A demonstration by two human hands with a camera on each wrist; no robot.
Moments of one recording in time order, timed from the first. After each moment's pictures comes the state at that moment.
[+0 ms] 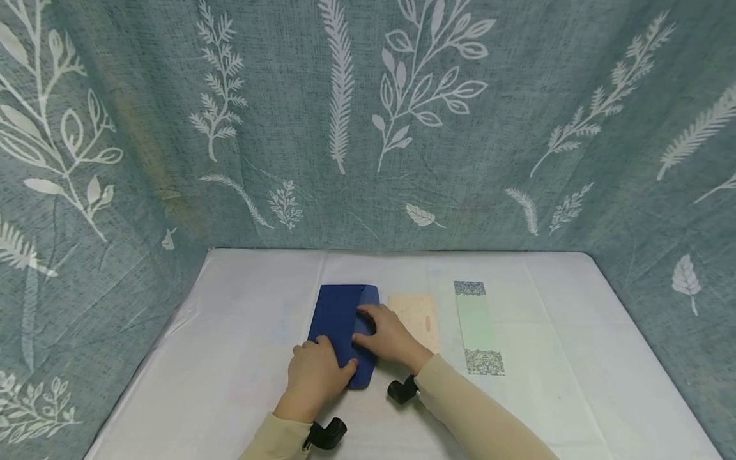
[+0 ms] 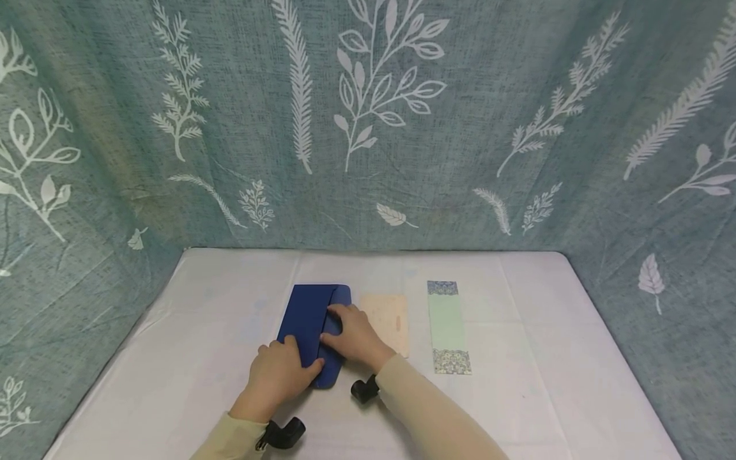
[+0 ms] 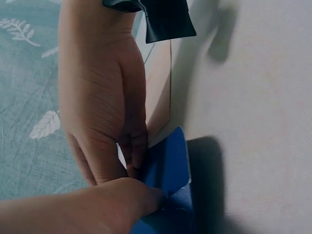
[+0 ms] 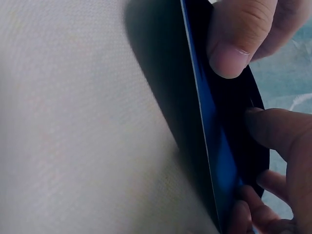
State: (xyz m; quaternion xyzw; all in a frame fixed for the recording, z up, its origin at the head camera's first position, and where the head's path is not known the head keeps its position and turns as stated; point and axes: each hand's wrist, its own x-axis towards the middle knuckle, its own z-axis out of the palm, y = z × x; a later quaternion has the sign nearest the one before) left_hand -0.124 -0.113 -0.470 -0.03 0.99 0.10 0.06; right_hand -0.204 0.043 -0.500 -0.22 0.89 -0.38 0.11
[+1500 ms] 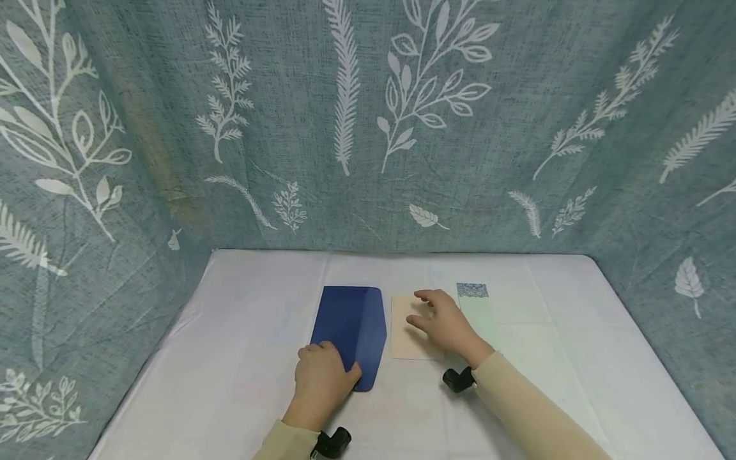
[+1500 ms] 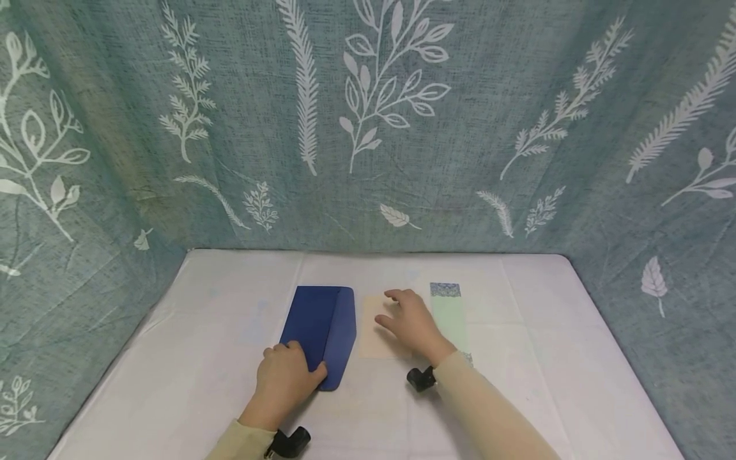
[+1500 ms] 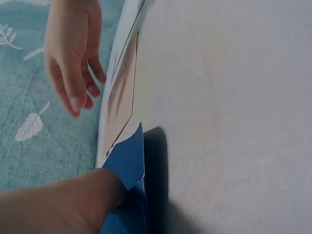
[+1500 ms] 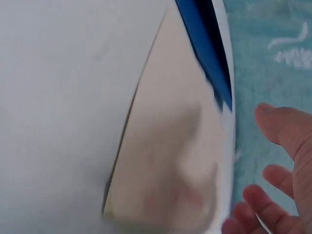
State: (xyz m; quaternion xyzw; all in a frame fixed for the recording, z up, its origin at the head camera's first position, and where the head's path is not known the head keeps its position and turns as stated) left_hand -0.118 -0.109 -0.481 -0.02 1.00 0.08 -0.04; right_hand -0.218 0.133 -0.481 -0.14 0.91 -0.38 0.07
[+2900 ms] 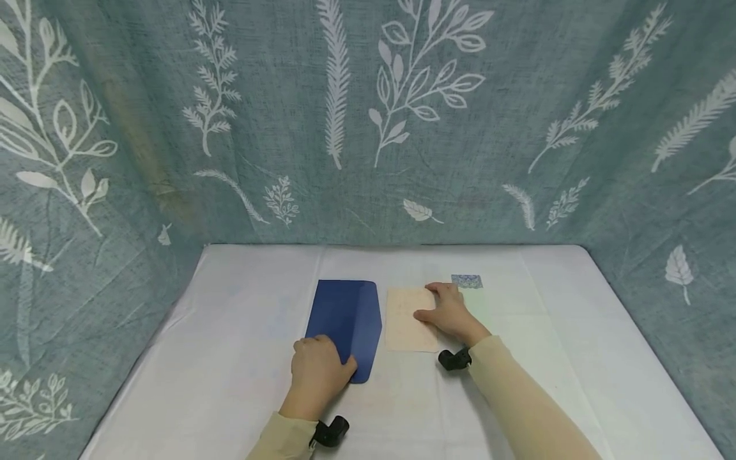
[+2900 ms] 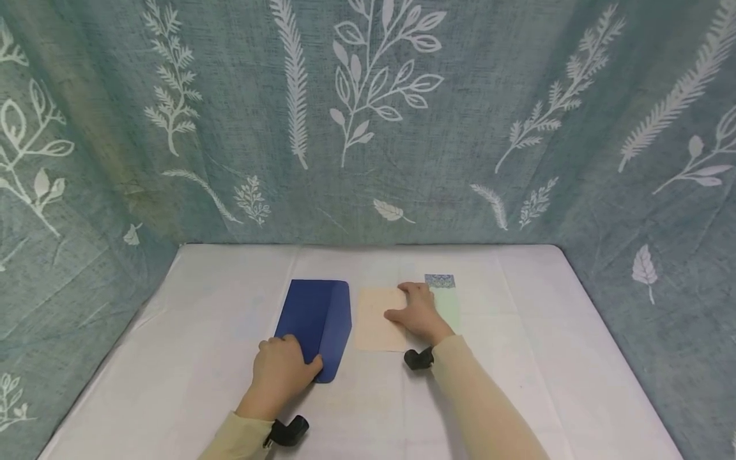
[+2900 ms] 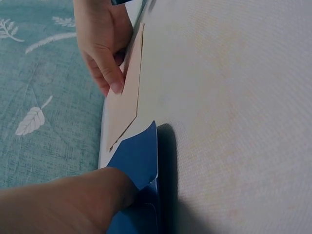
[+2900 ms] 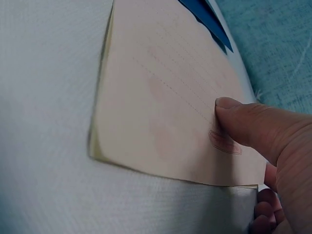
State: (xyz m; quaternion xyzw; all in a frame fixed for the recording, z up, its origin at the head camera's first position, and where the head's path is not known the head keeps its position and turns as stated) left_hand -0.124 -0.105 -0.479 0.01 1.00 0.06 -0.04; right_hand -0.243 0.156 -0.506 -0.03 0.90 -0.41 0.12
